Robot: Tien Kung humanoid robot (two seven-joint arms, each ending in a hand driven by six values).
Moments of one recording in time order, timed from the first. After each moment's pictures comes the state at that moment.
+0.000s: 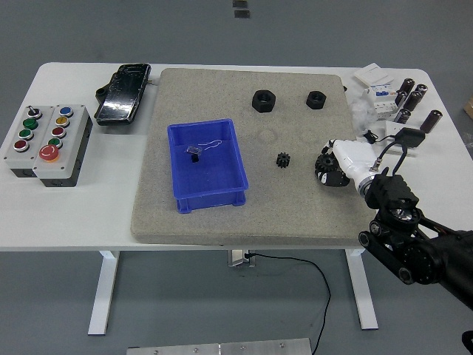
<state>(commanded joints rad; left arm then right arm) 0.00 0.10 -1.44 -0.18 1.39 0.04 0.20 0.55 -0.27 0.74 0.91 -2.09 -0.22 -0.27</state>
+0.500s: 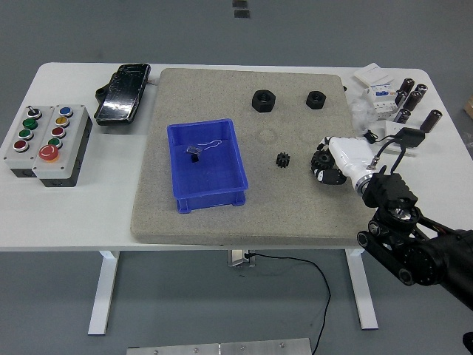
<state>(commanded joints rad) 0.00 0.10 -1.44 -0.18 1.38 0.05 0.20 0.55 -0.28 0.75 1.00 -2.11 -0.24 -0.27</state>
